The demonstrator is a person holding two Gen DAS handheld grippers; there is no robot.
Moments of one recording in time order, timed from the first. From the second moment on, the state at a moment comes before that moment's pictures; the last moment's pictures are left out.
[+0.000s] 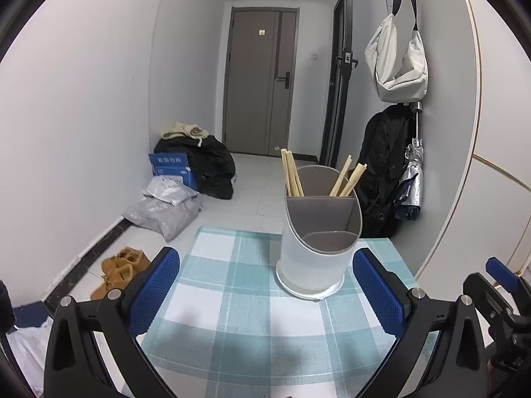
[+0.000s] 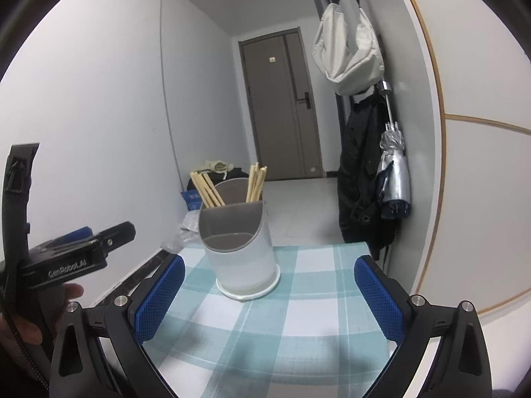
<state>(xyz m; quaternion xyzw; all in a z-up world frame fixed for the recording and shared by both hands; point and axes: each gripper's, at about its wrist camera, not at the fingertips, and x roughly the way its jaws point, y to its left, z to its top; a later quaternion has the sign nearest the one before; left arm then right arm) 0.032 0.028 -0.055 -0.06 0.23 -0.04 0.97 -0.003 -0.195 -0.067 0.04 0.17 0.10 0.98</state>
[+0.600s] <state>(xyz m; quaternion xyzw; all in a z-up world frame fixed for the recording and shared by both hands) 0.035 0.029 -0.059 -0.06 0.24 -0.04 0.97 -0.001 -0.193 -0.070 0.04 0.18 0.10 0.98</state>
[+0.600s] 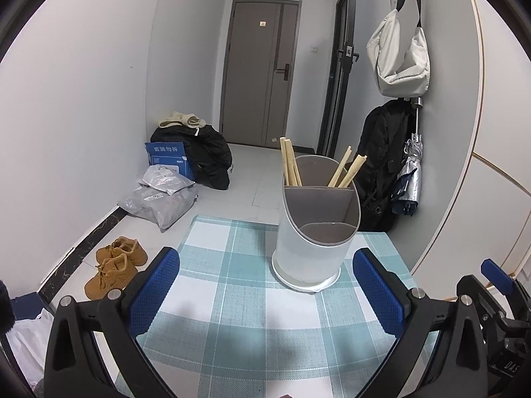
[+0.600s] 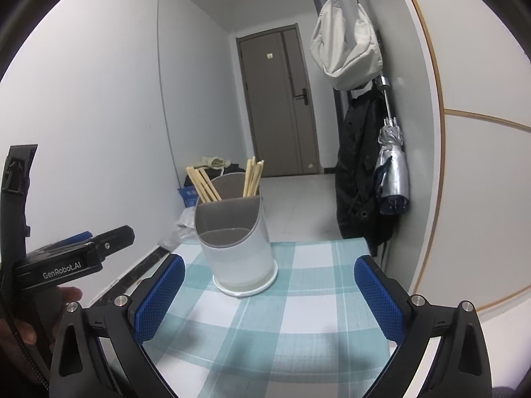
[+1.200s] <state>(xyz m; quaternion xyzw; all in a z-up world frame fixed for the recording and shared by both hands) 0.037 0.032 -0.063 -0.06 0.25 -0.04 0.96 0.002 -0.192 -0.074 0.03 0.19 0.10 0.98</state>
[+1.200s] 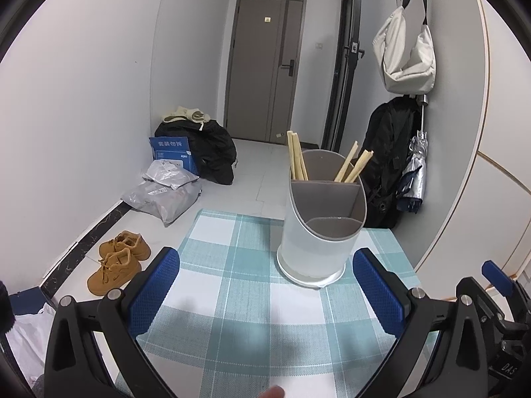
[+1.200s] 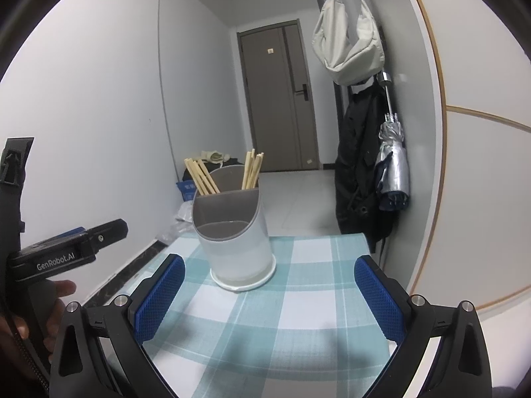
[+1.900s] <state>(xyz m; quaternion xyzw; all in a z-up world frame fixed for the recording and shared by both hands) 0.036 0.035 -0.064 -0.07 0.25 -0.02 0.96 0.002 -0.189 -0.075 0.03 0.19 0.10 0.98</state>
